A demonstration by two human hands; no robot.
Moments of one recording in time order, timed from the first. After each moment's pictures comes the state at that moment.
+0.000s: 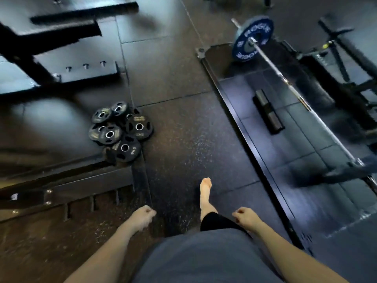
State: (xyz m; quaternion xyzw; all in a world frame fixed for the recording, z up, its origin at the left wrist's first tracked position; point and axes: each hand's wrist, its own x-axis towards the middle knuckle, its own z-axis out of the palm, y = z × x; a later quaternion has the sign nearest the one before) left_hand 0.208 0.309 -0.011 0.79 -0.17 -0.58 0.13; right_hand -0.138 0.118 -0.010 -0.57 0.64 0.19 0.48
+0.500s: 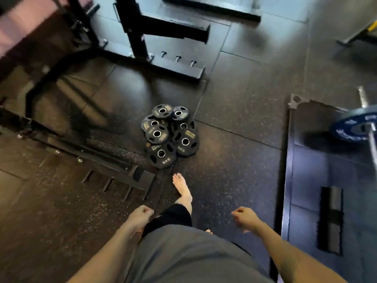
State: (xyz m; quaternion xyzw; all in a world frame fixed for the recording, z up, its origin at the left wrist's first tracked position) left_hand 0.322 0.168 -0.034 0.81 0.16 -0.49 0.28; right_hand 0.173 -0.191 -0.012 -0.69 0.46 0.35 0.44
